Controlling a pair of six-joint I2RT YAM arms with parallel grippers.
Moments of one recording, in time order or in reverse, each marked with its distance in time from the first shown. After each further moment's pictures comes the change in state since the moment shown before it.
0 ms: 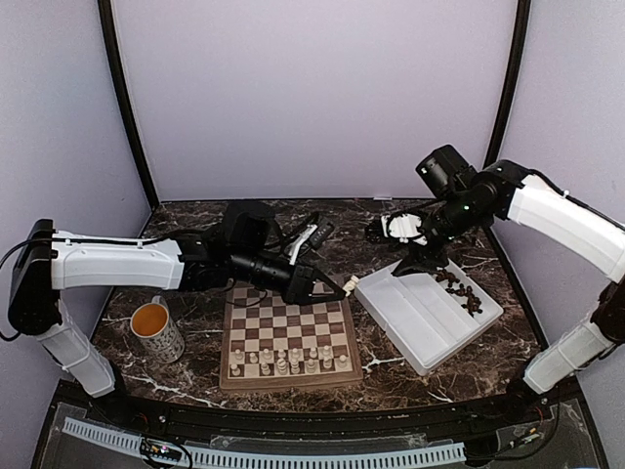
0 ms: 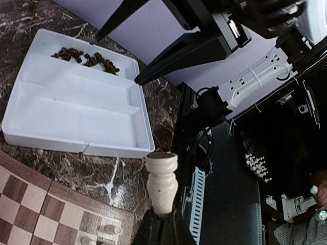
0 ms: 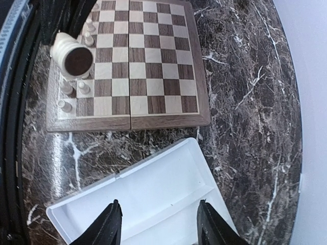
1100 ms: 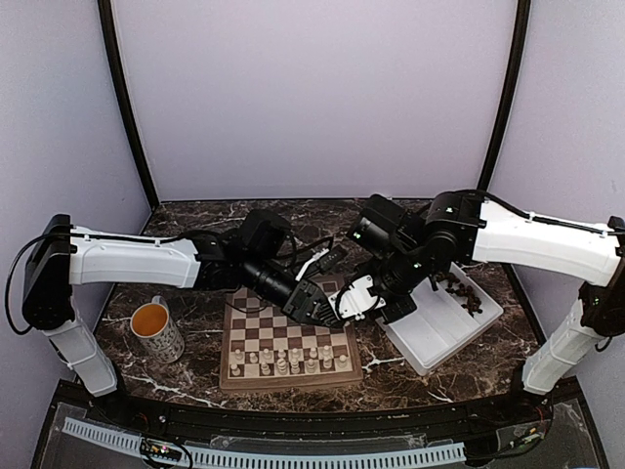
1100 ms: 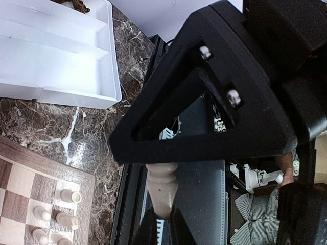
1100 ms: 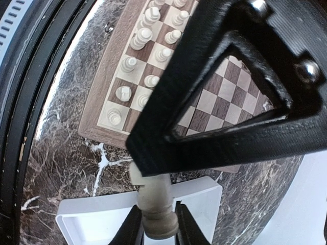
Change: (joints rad) left arm 0.005 0.095 0.057 -0.201 0.273 -0.026; right arm 0.477 0.114 0.030 -0.037 0.346 -0.033
